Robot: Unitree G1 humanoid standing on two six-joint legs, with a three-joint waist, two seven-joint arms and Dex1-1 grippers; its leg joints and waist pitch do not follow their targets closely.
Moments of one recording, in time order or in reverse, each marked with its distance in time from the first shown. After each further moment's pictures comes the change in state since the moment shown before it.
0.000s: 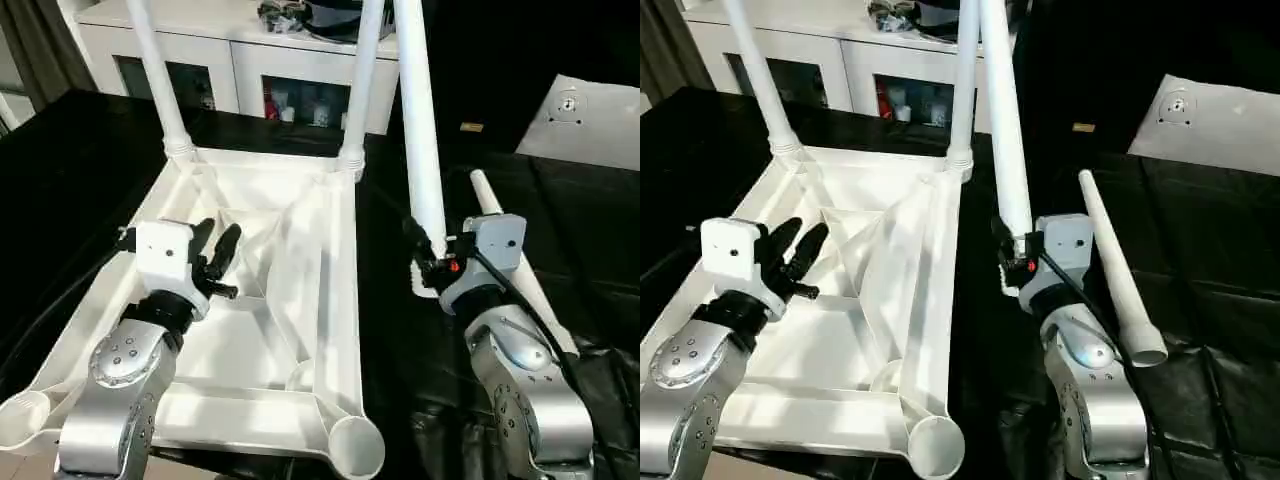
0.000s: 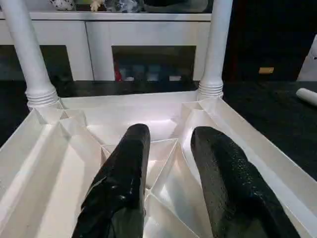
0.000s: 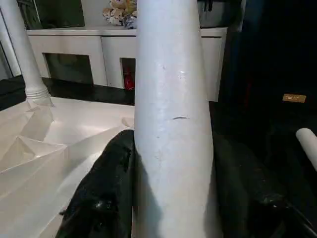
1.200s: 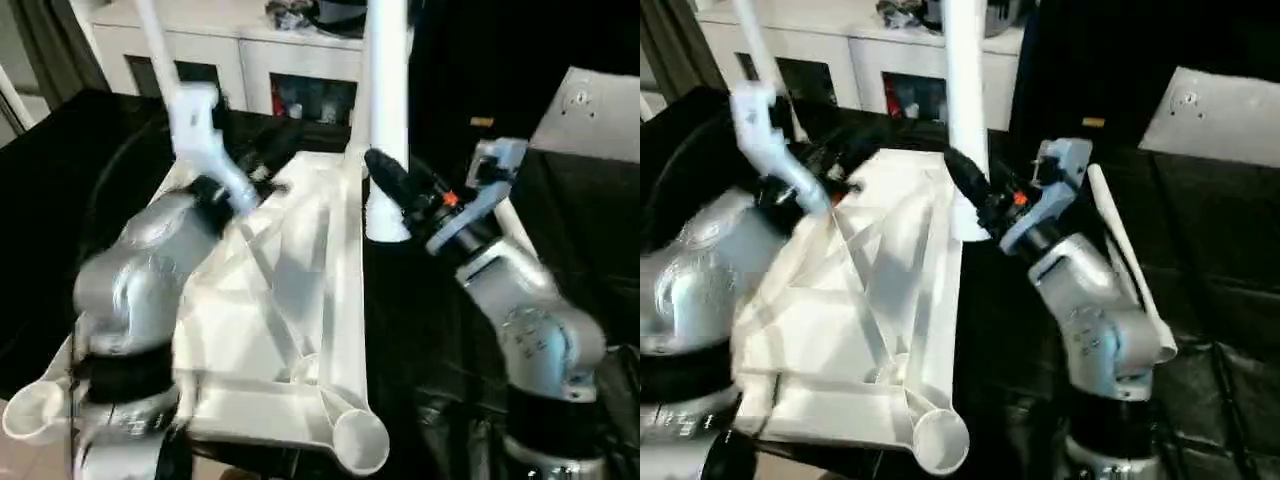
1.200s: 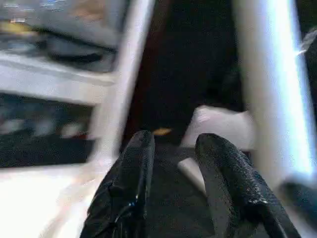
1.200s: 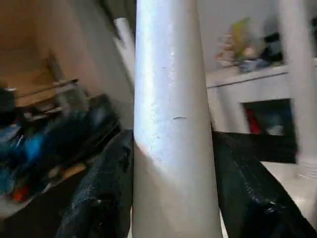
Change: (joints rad) left arm -0.619 -0.088 0.153 0.185 -0.404 0.416 -0.126; right arm -0.325 -0.026 -0.150 0.111 0.476 0.209 0.282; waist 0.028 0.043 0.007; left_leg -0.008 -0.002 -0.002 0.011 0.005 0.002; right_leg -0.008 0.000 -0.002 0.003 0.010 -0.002
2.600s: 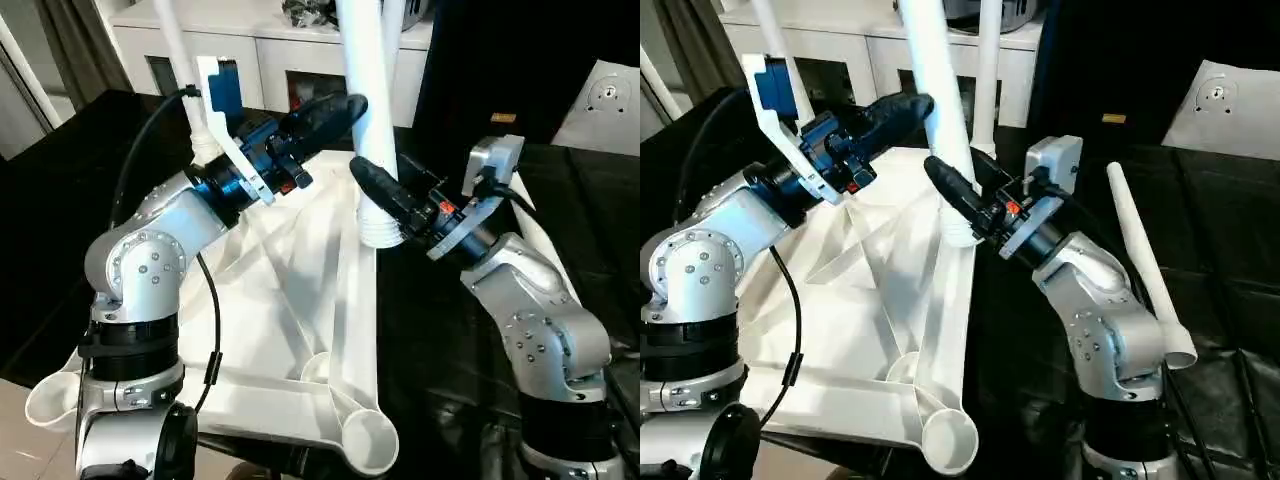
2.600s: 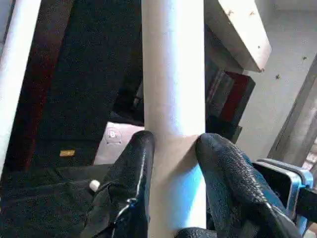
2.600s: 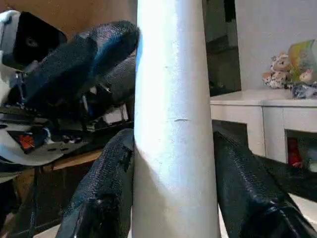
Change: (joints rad) left arm -0.025 -0.004 -0.022 0.084 -0.193 -0.040 -0.267; right arm 0.024 -0.079 0.125 0.011 -0.076 -0.212 0.112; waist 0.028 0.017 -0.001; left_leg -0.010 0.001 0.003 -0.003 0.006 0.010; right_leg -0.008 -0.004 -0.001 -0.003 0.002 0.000
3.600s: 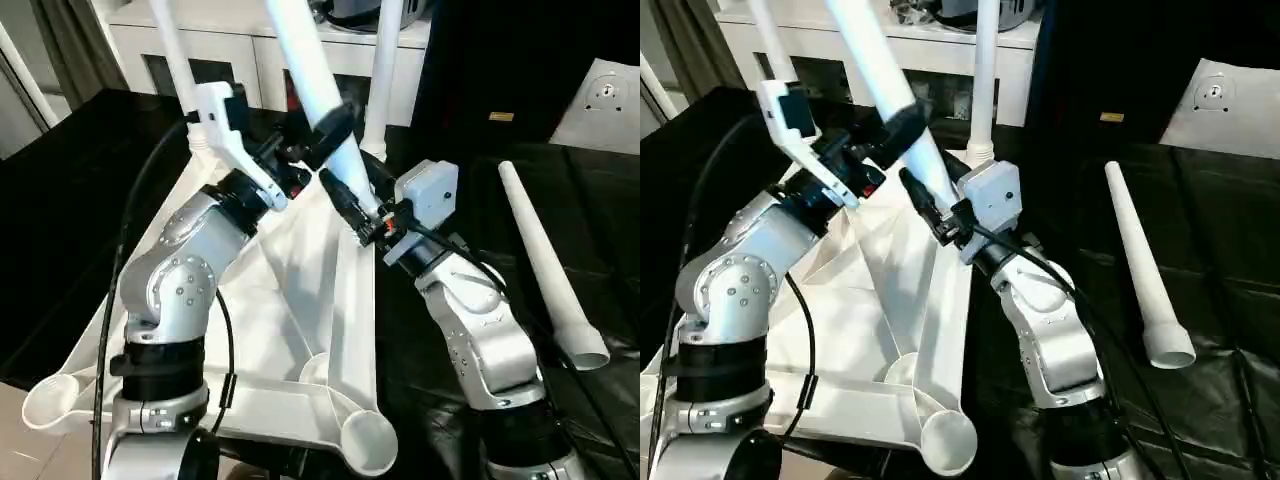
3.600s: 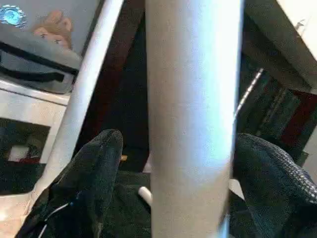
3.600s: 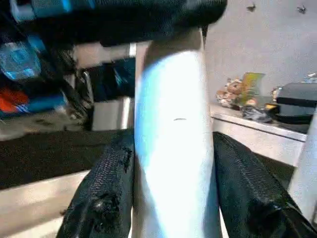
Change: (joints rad) left arm 0.095 -0.099 -0.045 -0.037 0.143 -0.165 0.225; right arm 0.025 0.059 0.199 0.172 -0.392 -0.388 -0.195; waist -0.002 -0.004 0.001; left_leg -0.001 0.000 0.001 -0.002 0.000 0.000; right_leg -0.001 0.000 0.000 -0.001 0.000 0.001
